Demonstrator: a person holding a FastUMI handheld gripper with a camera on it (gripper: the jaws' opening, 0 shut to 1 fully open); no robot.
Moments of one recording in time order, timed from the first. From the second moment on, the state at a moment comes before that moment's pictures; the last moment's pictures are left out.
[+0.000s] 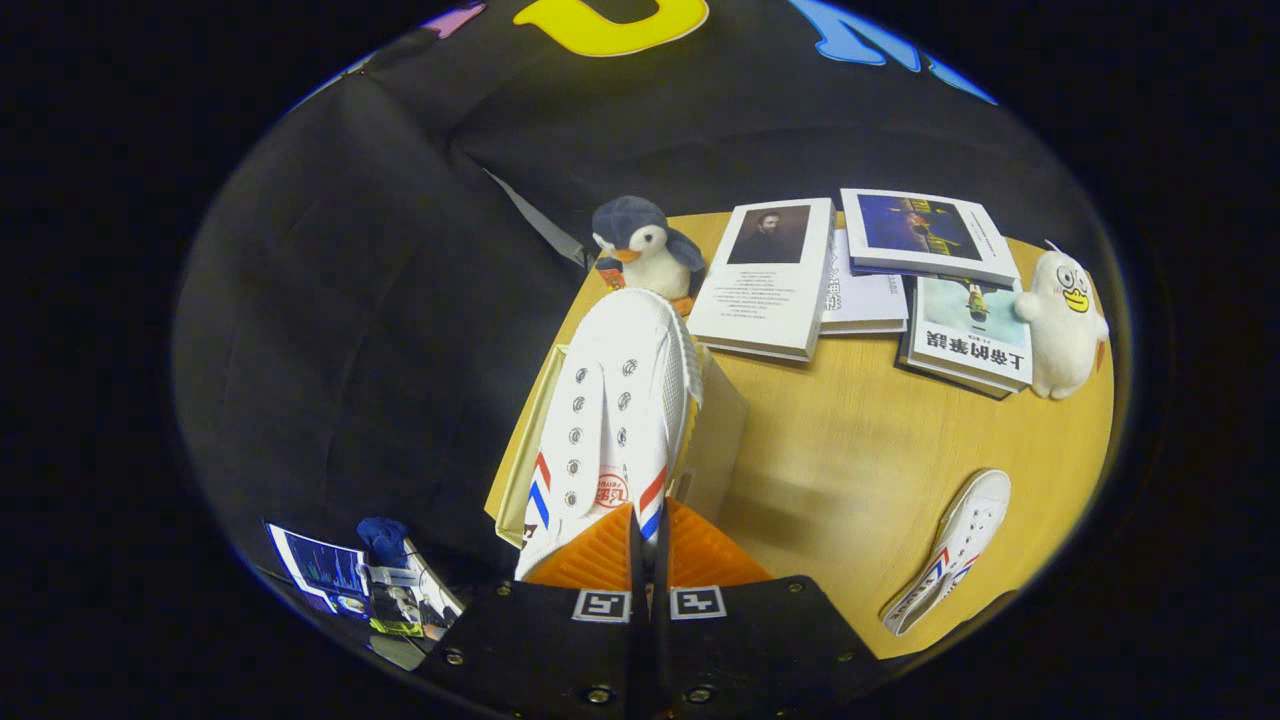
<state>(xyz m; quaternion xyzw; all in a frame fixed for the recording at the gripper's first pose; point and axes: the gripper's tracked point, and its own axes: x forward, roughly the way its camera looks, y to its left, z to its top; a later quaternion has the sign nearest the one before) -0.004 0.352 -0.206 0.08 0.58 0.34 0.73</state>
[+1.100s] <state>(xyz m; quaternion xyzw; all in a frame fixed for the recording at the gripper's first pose) -0.032 0.454 -0.288 -0.05 0.63 0.39 0.67</state>
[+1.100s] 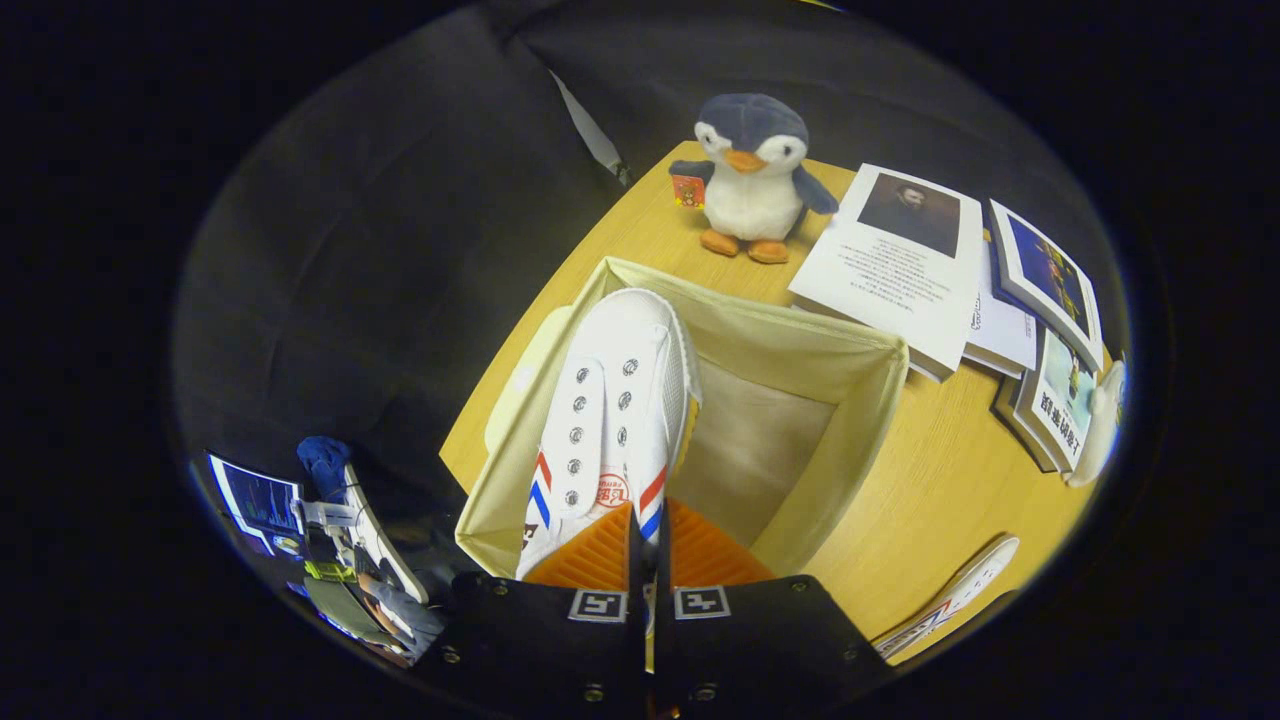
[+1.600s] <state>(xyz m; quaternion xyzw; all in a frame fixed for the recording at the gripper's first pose) -0.004 0.419 -0.244 0.00 0.59 0.38 0.71</state>
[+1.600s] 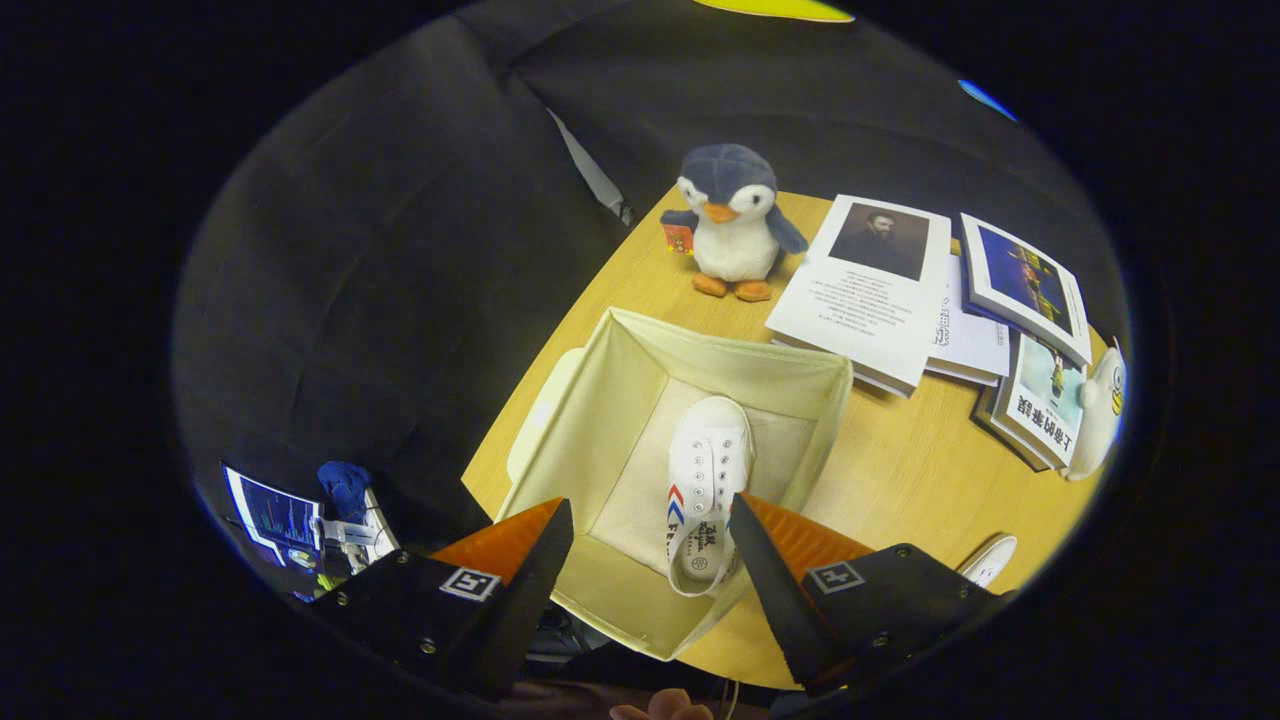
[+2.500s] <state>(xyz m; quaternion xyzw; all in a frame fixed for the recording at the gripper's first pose) 0.012 0.231 -0.197 0.08 0.54 0.28 0.79</state>
